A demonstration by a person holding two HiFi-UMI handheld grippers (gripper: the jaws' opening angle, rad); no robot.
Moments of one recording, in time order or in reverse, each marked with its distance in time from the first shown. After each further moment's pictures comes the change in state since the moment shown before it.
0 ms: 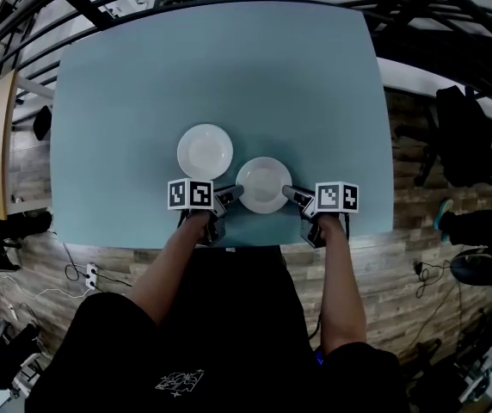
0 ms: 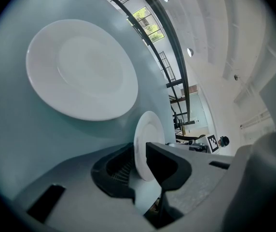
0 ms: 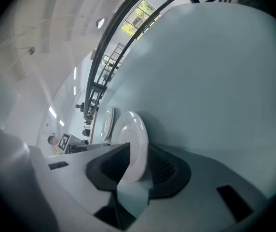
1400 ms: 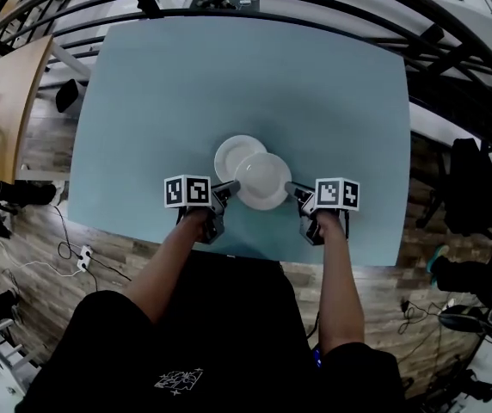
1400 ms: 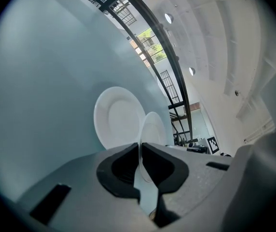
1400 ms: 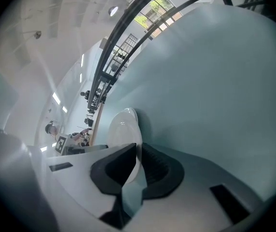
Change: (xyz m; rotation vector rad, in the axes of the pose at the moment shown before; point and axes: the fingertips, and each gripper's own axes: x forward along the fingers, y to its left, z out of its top) left arm -0.095 0.017 0.055 -0.058 -0.213 0.020; right arm 0.056 0.090 0.038 -0.139 0.081 0.014
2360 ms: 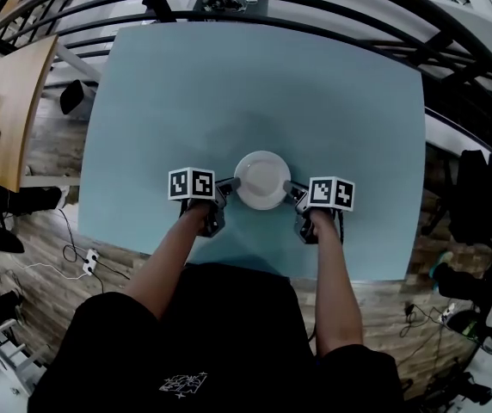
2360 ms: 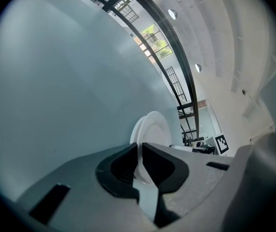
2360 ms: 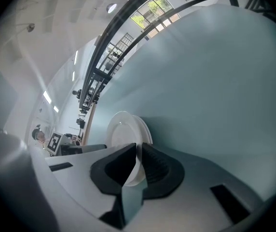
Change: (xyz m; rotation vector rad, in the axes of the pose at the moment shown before) left arm -0.020 0.051 0.065 0.005 0.035 0.071; right arm 0.067 0.032 0.033 0.002 -0.009 -0.088
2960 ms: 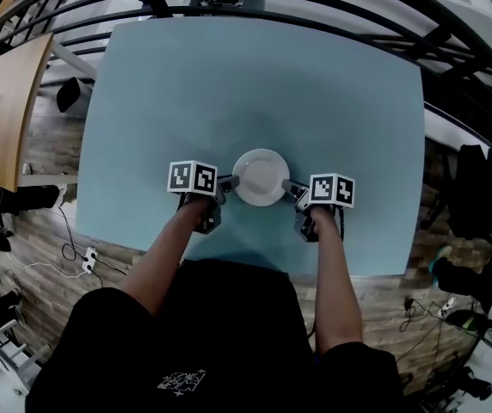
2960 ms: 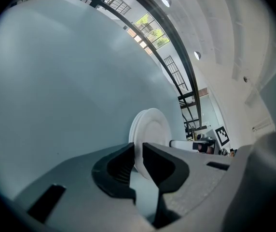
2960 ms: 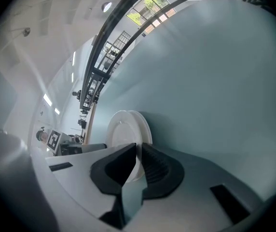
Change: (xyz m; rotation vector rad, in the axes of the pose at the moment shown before) left arm 0.000 -0.001 -0.005 0.083 0.102 0.049; right arm 0.002 -0.004 -0.008 0.040 0.026 0.021
